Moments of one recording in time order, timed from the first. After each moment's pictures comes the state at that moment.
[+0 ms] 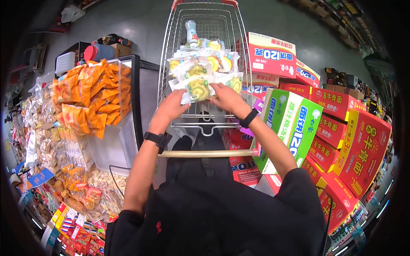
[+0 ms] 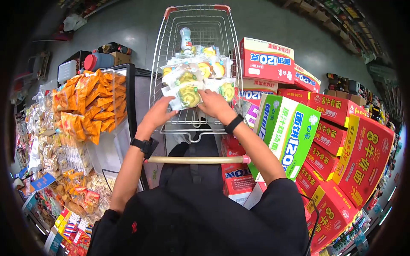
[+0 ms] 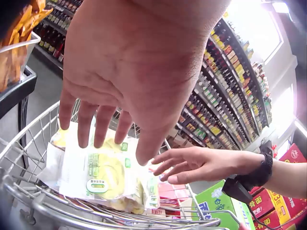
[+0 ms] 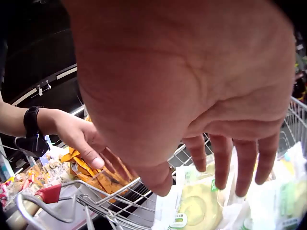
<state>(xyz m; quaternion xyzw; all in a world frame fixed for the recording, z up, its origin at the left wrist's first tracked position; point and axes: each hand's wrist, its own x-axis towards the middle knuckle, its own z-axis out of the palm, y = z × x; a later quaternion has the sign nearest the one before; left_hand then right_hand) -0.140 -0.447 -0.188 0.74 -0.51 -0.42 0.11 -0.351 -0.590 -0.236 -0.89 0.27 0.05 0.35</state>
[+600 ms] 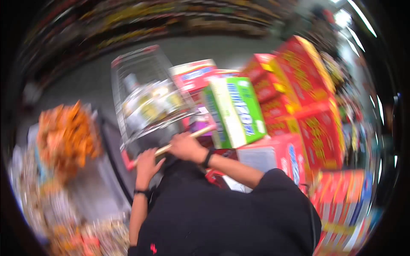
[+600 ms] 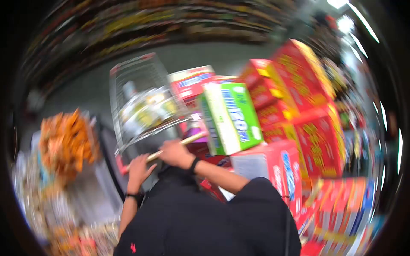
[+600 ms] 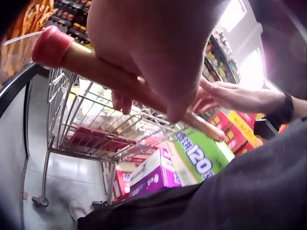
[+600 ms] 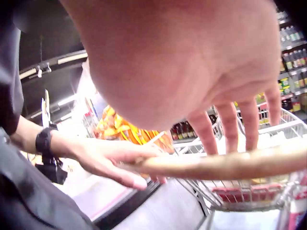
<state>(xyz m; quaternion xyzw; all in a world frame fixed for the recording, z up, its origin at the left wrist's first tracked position) -0.216 -0.238 -0.174 0.65 -0.69 -0.28 0.16 -0.423 -0.340 -0.110 -0.96 0.26 -0.02 0.05</state>
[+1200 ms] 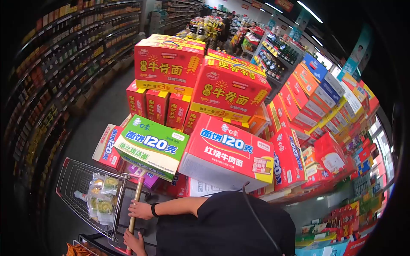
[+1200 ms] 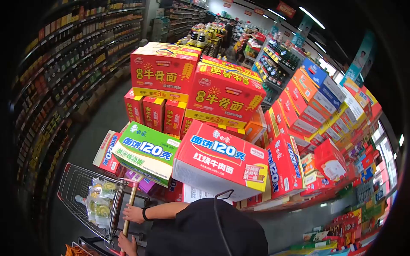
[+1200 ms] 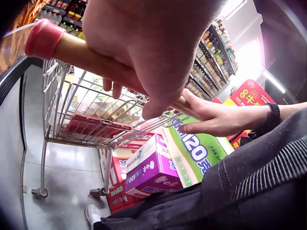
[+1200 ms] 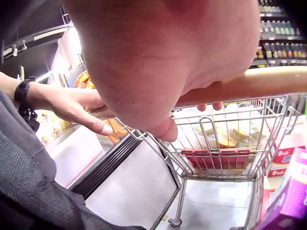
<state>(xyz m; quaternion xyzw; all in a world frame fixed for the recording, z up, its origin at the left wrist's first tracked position) -0.222 -0.239 -0.202 0.66 -0.73 -0.15 0.07 -0.440 -0.323 -0.238 -0.92 0.38 -0.07 0.02</state>
